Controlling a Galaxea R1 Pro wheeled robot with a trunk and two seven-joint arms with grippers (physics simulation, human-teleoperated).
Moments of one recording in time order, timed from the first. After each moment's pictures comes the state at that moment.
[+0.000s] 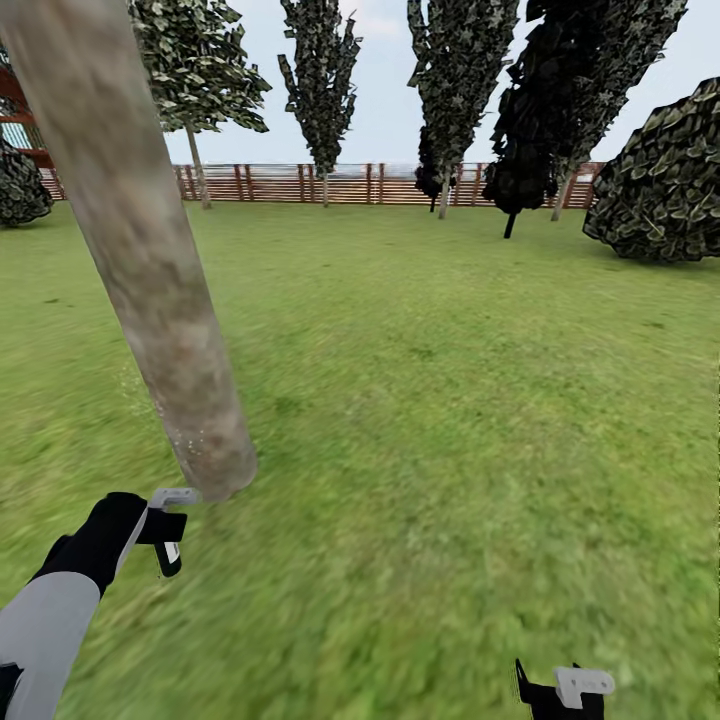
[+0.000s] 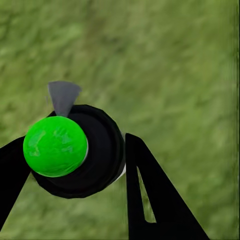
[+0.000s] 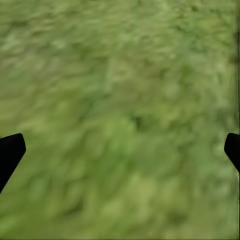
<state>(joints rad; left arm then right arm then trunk) -0.79 0.25 0.17 -0.61 -0.27 0.73 -0.30 -0.32 -0.11 -0.25 -0.24 0.19 -0.60 -0.03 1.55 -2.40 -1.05</state>
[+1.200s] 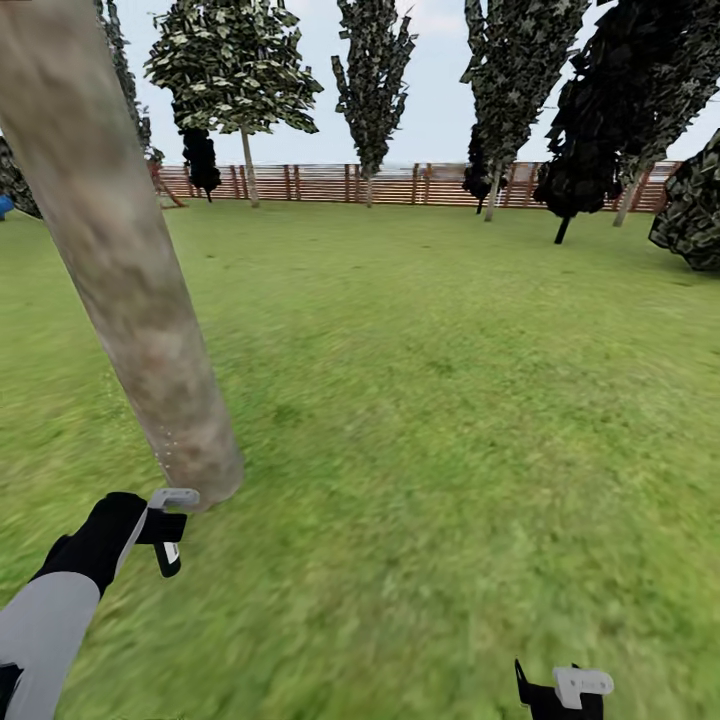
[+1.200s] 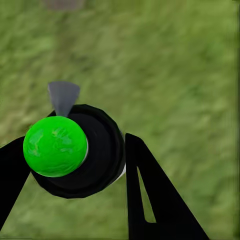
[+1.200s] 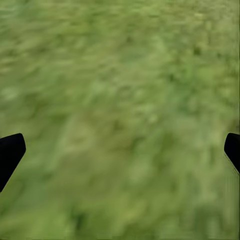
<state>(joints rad) -0.79 0.25 0.17 -0.61 -0.27 0.73 -0.29 -0.32 -0.10 -0.25 -0.23 0.20 -0.60 -0.03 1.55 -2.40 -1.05</state>
